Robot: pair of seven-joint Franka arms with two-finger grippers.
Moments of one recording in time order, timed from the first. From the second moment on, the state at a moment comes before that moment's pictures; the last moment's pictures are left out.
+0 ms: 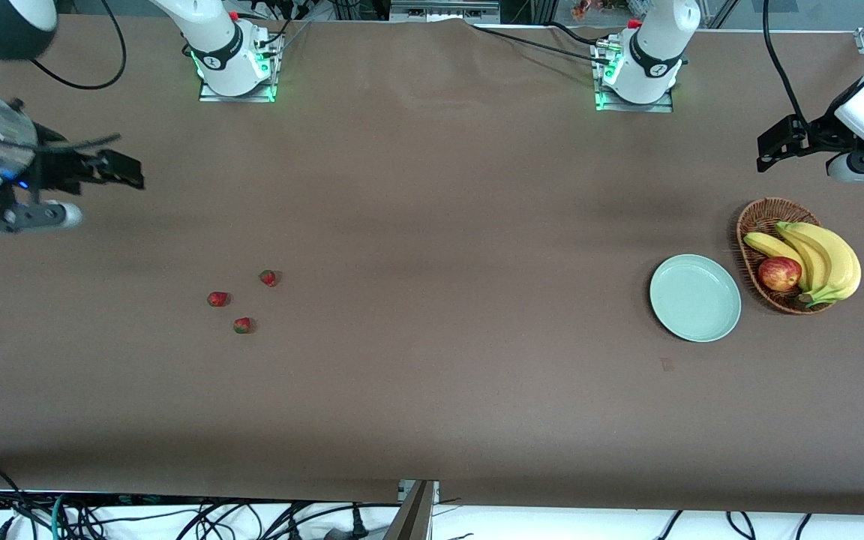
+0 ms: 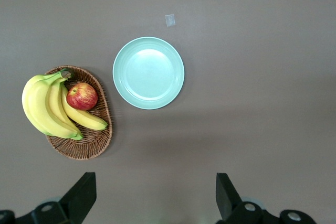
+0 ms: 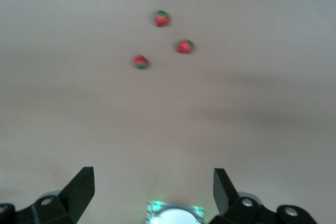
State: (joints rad) left arm 0.00 -0.06 -0.04 -1.66 0.04 1.53 0.01; right arm 0.13 0.23 -0.02 -1.42 0.07 1.43 0.01
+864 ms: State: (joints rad) left arm 0.00 -0.06 -0.04 -1.65 0.04 1.52 0.01; right arm 0.28 0.63 -0.02 -1.52 0.10 1.96 0.01
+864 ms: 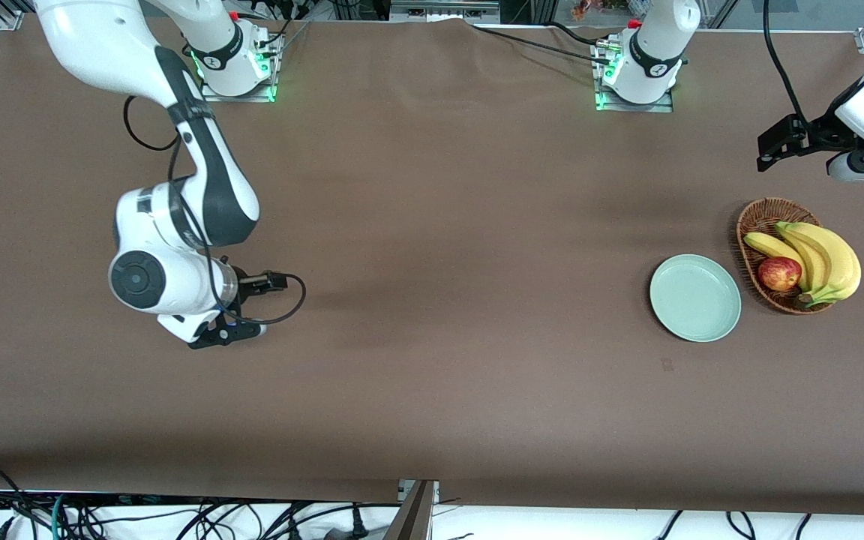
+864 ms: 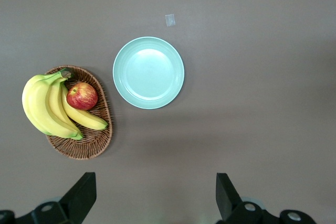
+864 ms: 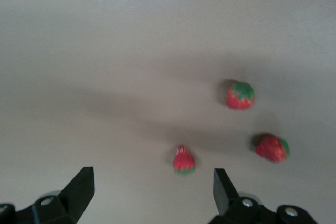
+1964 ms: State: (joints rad) left arm 0.00 -0.06 -0.04 -1.65 0.04 1.52 0.01; right arm 0.27 0.63 -0.03 -1.81 0.10 2.23 -0.08
